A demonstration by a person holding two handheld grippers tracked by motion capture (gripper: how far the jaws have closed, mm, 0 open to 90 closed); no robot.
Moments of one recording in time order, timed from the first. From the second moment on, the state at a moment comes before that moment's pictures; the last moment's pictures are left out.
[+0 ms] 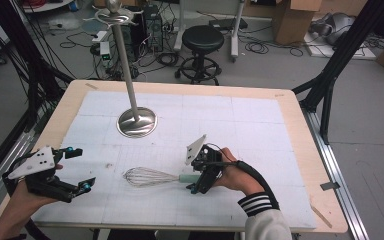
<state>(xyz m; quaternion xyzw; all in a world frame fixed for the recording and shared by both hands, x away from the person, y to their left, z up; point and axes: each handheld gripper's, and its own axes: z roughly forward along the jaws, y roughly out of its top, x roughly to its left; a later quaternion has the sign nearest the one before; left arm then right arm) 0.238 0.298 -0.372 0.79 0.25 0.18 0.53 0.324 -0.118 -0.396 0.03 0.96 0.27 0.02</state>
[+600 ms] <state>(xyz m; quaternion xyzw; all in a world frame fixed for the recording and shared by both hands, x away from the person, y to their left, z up) 0.239 0.299 -0.373 0.79 0.25 0.18 0.53 0.327 -0.107 -0.411 0.03 0.97 0.23 0.01</state>
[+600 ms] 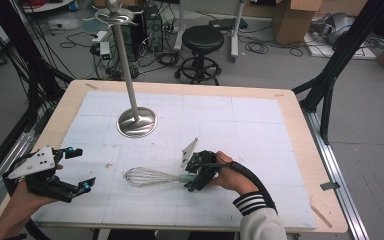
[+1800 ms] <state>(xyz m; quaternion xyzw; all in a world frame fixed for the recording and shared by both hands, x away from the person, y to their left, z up) 0.239 0.301 -0.372 0.79 0.25 0.18 0.53 0.325 -0.108 -0.399 0.01 0.97 0.24 -0.01</state>
